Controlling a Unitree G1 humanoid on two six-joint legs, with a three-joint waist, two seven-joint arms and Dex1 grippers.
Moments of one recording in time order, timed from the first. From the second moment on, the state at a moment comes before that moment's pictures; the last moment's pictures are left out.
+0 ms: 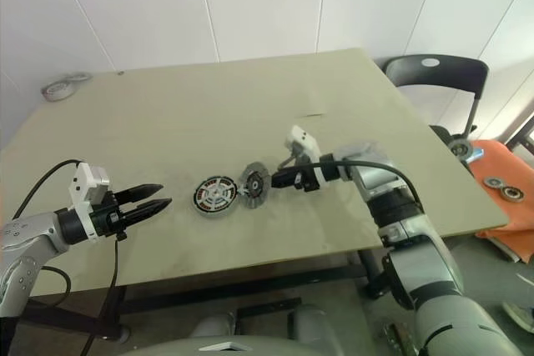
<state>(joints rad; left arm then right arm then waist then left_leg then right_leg) 0.12 0.73 0.29 -0.26 -0.58 0.44 -0.97 -0.77 -0.44 0.28 0.37 0.22 0.73 1.32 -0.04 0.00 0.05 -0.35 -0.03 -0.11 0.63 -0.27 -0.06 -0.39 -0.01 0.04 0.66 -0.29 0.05</state>
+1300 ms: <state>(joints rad) 0.15 0.71 0.32 -0.28 -0.58 0.42 -0.90 -1.03 -0.17 0.43 0.62 0.13 0.55 1.41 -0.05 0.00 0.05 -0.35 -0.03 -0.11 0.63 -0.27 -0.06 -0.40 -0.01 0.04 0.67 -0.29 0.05</state>
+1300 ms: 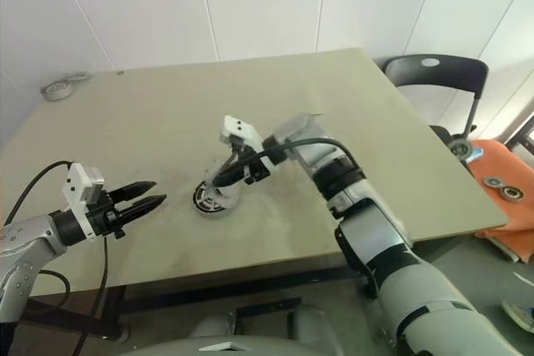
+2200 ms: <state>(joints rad) 0.19 0.71 0.34 -0.32 -0.58 0.42 -0.87 -1.09 0.07 0.37 1.05 0.01 0.36 1.18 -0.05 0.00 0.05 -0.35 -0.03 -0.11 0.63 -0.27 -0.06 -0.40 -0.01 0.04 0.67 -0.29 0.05</state>
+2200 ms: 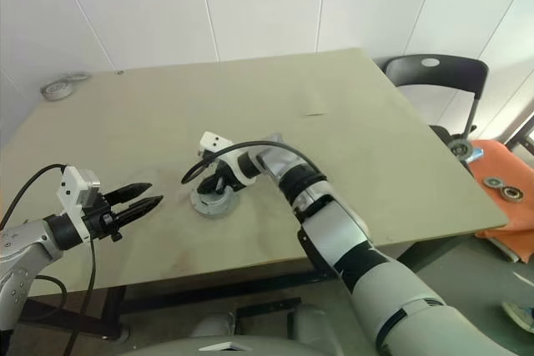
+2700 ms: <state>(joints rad) 0.20 0.70 0.35 -0.33 -0.58 0.42 -0.87 -1.06 0.09 0.31 1.04 0.01 0.36 1.23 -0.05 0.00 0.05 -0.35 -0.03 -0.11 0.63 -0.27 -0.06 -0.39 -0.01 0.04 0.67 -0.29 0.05</state>
